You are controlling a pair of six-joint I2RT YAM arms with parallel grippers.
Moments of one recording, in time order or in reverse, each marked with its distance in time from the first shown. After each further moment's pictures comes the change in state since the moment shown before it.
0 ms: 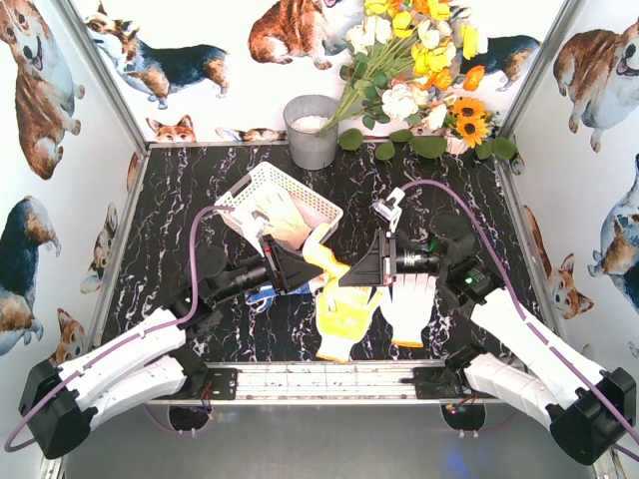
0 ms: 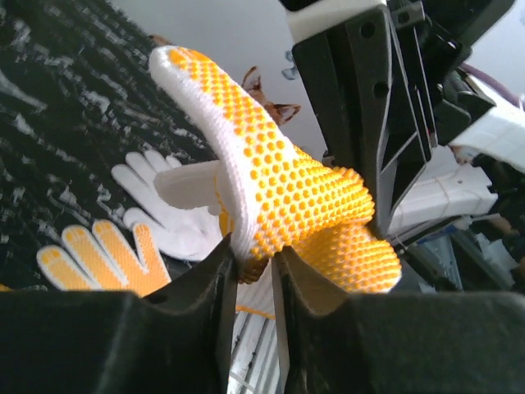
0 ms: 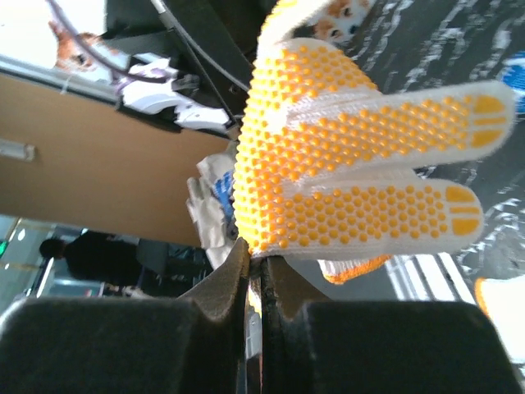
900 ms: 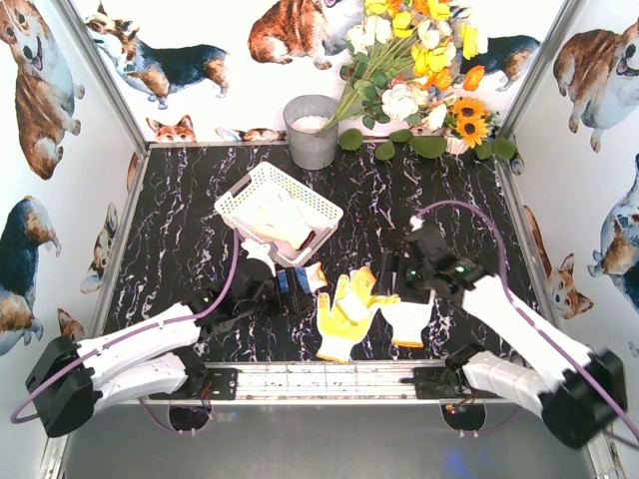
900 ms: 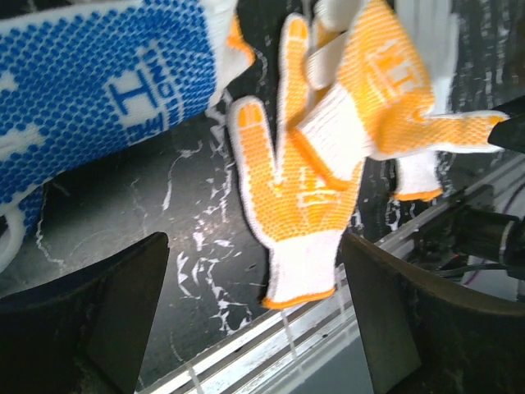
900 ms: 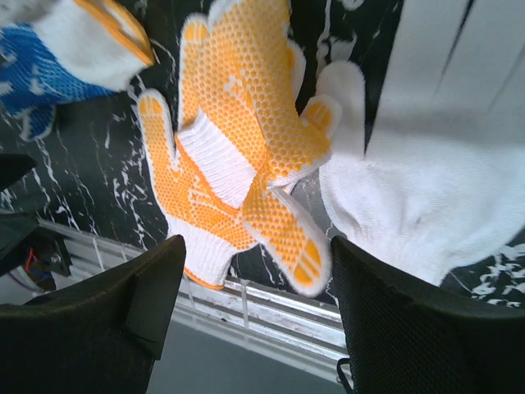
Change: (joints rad) left arm -0.097 0.130 -0.034 -0.623 -0.438 -0.184; right arm -0.028 0.146 0.004 -0.797 0.809 -0.336
